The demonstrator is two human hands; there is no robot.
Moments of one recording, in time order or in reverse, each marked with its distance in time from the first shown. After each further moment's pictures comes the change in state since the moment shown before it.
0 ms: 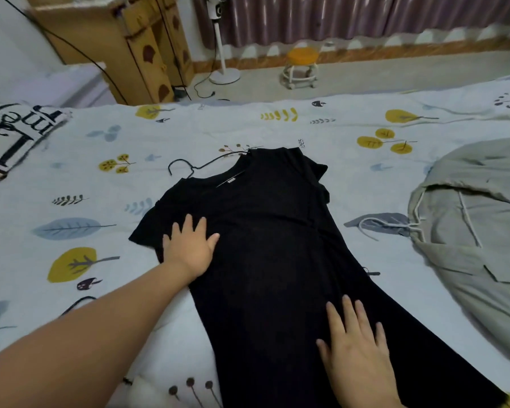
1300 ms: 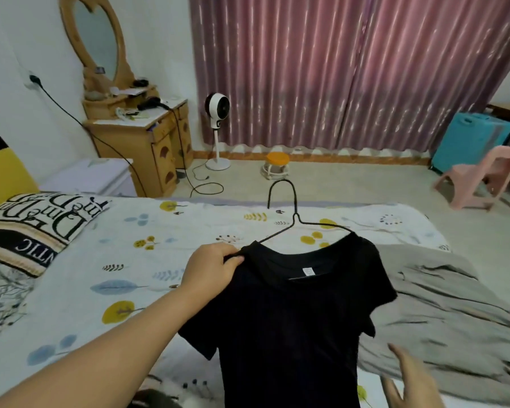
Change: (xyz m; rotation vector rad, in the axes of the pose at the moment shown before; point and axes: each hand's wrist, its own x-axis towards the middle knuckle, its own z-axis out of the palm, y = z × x) left_hand -0.253 0.055 -0.273 -0.564 0.450 0.440; right_hand -0.170 0.099 -0.259 0.377 0.436 0.182
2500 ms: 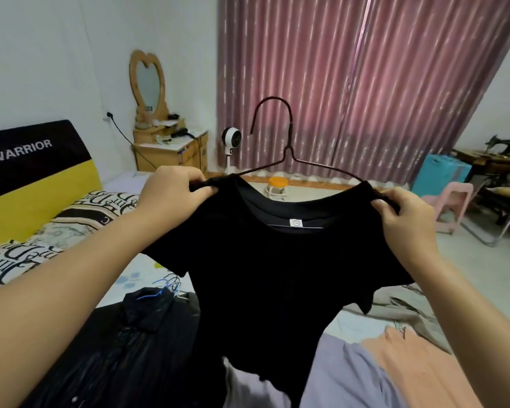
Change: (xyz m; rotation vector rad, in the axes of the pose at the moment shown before) left_hand -0.323 0.229 -0.302 0.126 0.297 0.098; right_hand -0.192 -0.116 -0.393 0.241 0.382 -0.416
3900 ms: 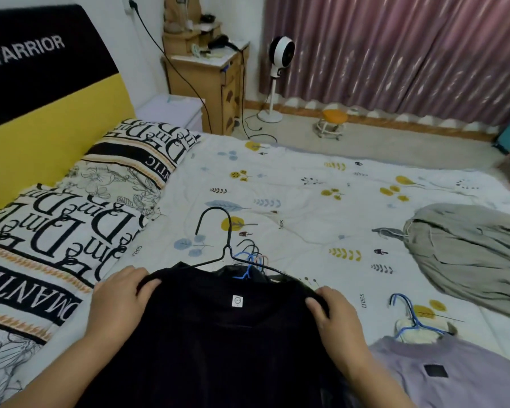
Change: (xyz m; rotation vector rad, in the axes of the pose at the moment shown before) left_hand -0.082 -0.526 0.125 0.244 -0.206 -0.403; right_hand -0.183 -0.124 0.485 0.074 -0.667 0.299
